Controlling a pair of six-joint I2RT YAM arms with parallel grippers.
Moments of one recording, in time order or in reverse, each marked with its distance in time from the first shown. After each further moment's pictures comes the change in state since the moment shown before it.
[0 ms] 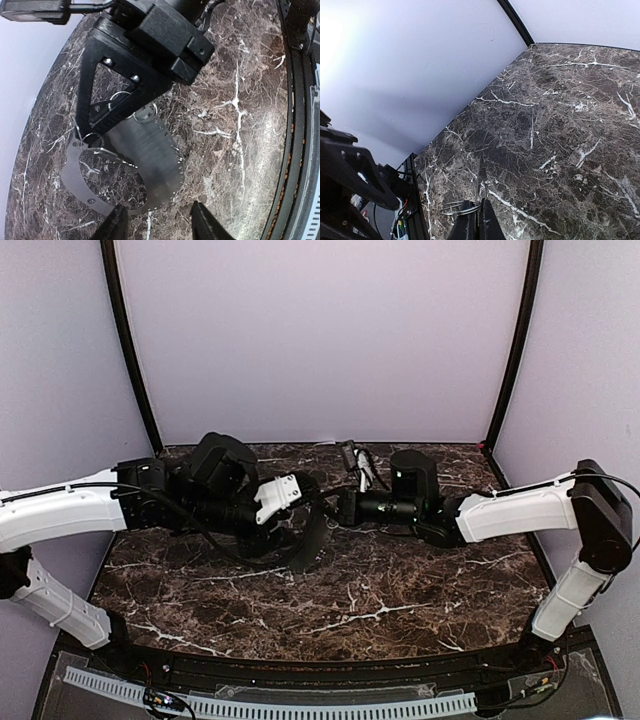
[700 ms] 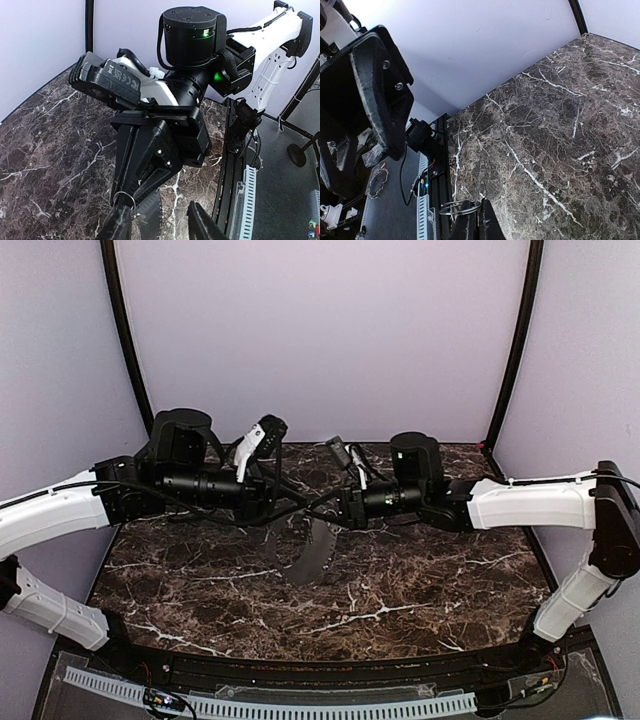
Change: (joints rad) left arm 0.157 -0.140 -0.101 0.342 0.418 -0.361; right arm -0.006 -0.065 0.098 -0.239 -0.282 -0.177
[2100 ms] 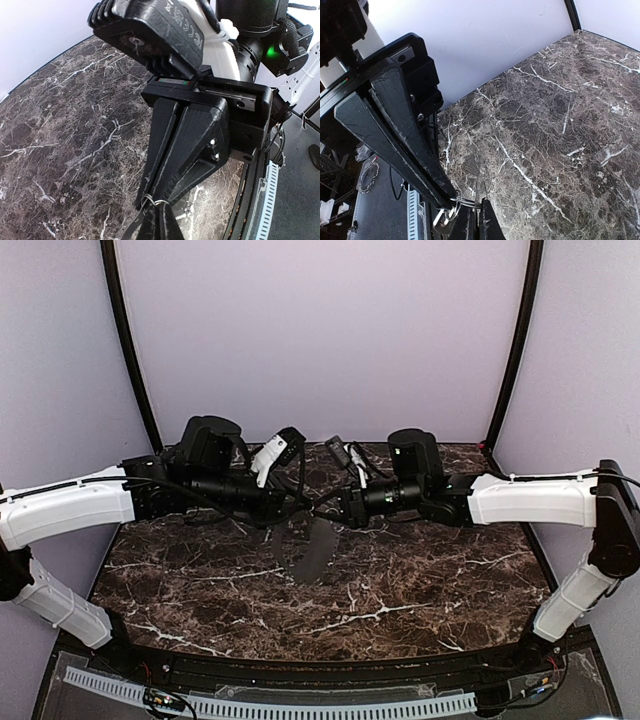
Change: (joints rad) left arm 0.003 0.132 0.029 -0.016 -0.089 -0.012; right arm -0.013 0.004 0.035 -0.093 0.012 -0.068
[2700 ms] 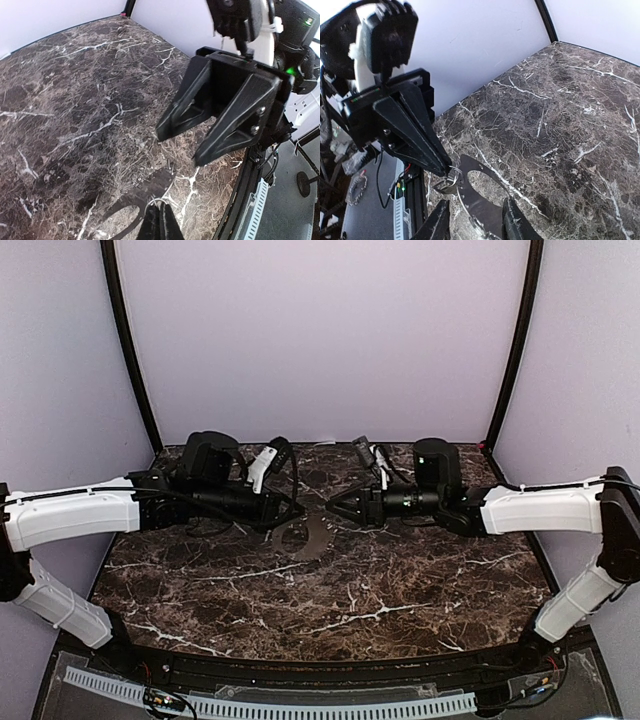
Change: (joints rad) left arm 0.043 -0.001 -0.115 0.112 0.019 -0.198; right arm -0.063 -0.062 -0.157 0.163 0.032 0.024
